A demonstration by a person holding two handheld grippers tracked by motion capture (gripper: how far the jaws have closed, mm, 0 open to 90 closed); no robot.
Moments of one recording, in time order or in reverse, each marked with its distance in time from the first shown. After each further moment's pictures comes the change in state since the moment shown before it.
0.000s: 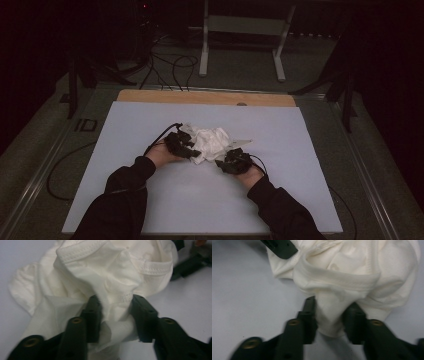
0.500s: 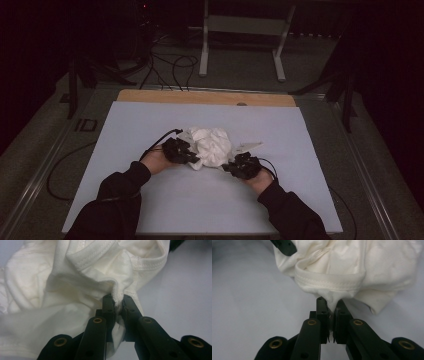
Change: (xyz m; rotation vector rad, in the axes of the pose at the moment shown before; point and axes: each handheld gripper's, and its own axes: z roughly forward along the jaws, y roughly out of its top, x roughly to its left) left arm -0.031 -0.004 -0.020 0.014 -0.079 0.091; right arm 0.003 -0.007 -0.039 0.004 0.102 -0.027
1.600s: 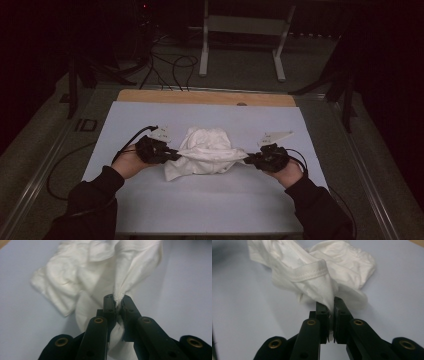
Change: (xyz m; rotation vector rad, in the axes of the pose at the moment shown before) left arm -0.012 -0.020 -0.078 -0.077 0.094 -0.026; right arm -0.026 0.015 -0.079 -0.020 0.015 -0.069
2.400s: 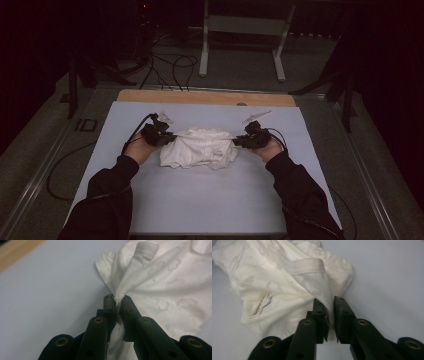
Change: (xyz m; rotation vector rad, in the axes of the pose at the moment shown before) left arm 0.057 -0.005 0.041 0.080 0.256 -0.225; right arm -0.058 0.030 0.071 0.073 -0.048 0.110
